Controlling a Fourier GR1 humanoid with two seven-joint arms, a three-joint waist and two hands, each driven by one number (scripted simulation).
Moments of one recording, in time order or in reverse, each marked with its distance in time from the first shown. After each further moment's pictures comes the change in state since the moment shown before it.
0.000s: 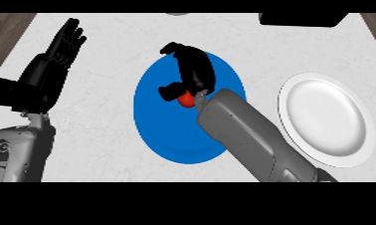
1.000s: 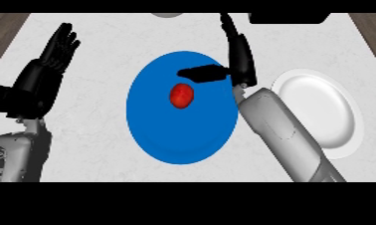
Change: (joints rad) left arm 0.038 -0.009 0.023 -0.023 -0.015 0.008 -0.001; right arm 0.159 -0.109 -0.212 -0.194 -0.365 -0.161 -0.311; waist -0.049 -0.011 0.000
